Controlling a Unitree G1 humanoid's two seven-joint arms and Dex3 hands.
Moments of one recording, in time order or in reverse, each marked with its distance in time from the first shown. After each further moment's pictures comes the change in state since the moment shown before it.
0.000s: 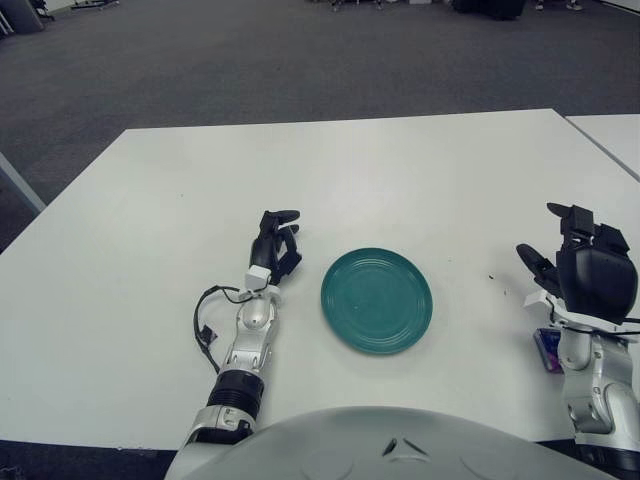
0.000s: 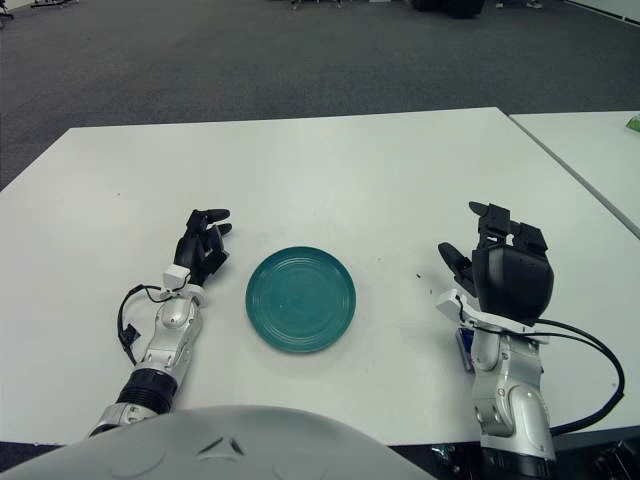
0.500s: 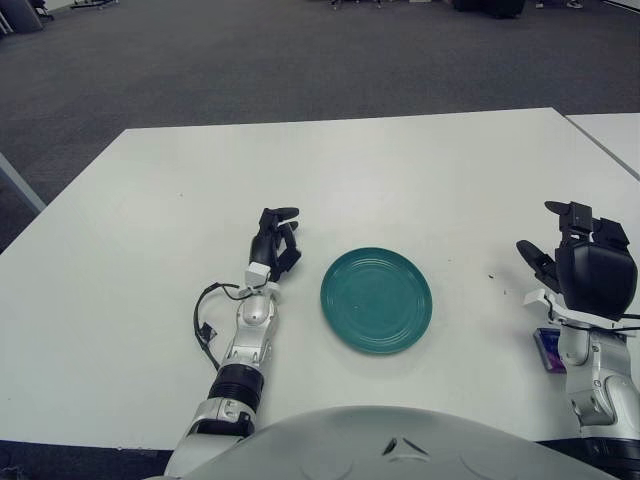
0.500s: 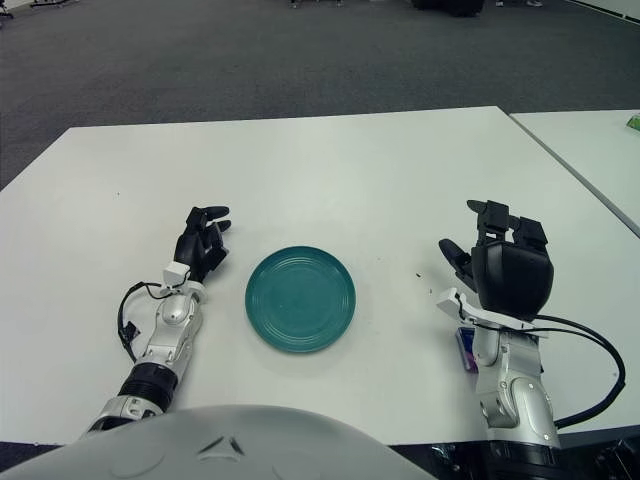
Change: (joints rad) left arm -0.063 0.002 0.027 0.103 -0.009 -0.050 0.001; right arm -0.002 -0.053 0.041 0.024 0.020 -0.022 -0.077
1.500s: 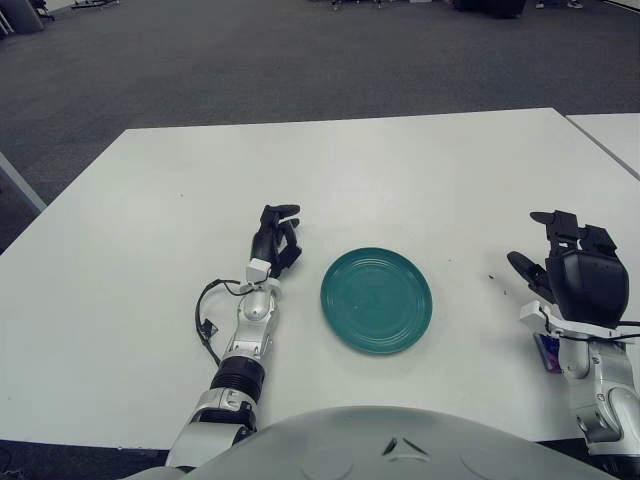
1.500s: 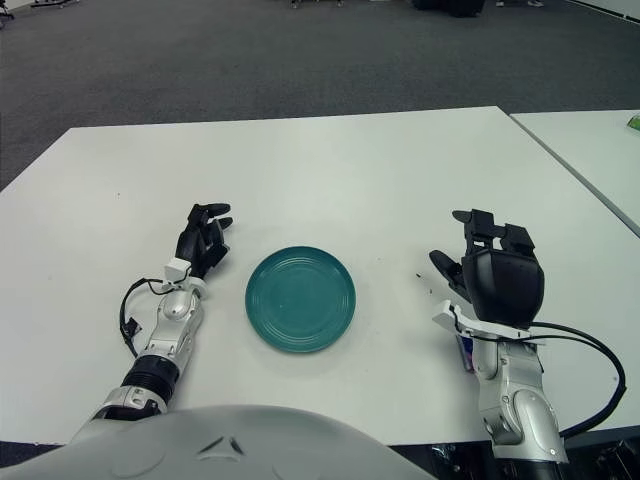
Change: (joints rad) left arm -0.014 -0.009 0.000 0.028 -0.001 -0.019 -0.013; right arm 0.060 -0.041 0.037 -0.011 0.010 -0.018 0.012
